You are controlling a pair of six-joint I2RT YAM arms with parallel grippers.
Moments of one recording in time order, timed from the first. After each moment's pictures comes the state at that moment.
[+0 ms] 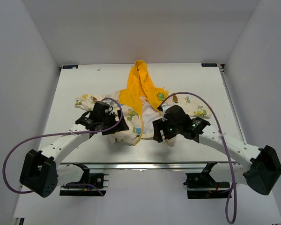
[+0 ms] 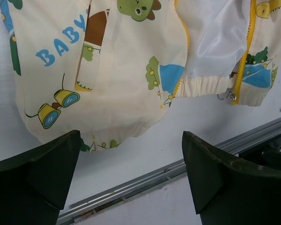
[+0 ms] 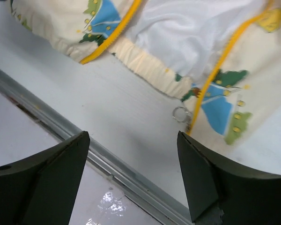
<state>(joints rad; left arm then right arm) -0.47 1.19 0.74 -0.44 0.20 -0.62 0.82 1.19 0.83 -0.52 -0.11 0.32</state>
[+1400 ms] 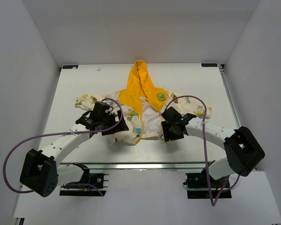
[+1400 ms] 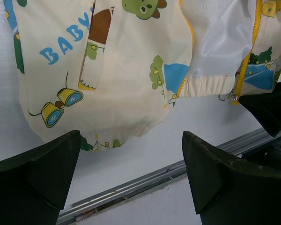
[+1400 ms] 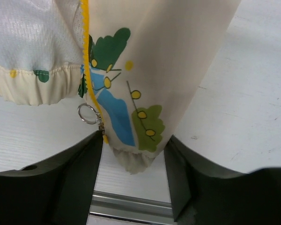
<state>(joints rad) -0.47 1.19 0.74 -0.45 0.19 -0.62 0.74 1.44 0.83 -0.62 0.12 0.44</state>
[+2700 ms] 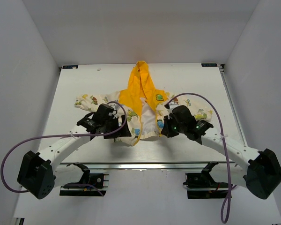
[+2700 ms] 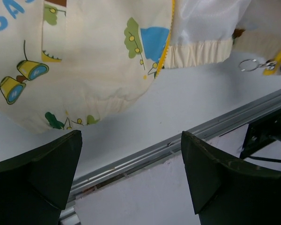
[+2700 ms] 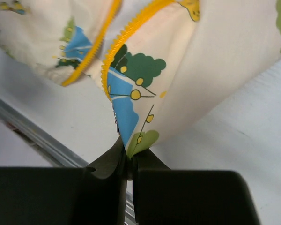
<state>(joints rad) -0.55 1.16 0.77 -0.54 0.22 -0.59 0.72 1.16 0.72 -0.38 -0.10 0.35</state>
